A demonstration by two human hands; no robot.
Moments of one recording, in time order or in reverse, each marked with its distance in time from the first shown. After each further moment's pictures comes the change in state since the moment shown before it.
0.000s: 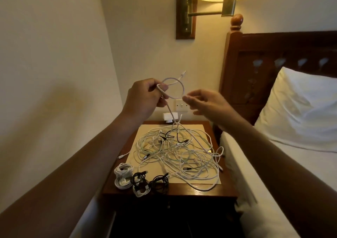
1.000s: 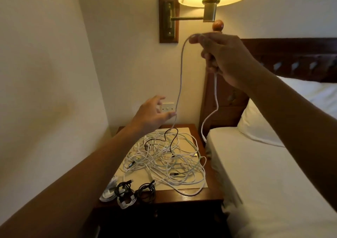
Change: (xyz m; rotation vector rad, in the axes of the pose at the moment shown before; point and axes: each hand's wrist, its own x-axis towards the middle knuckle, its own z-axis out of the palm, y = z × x) left_hand 0.025 -0.054 0.055 0.352 -0.252 0.057; right_hand 0.019 -0.078 -0.091 0.067 0.125 -0.332
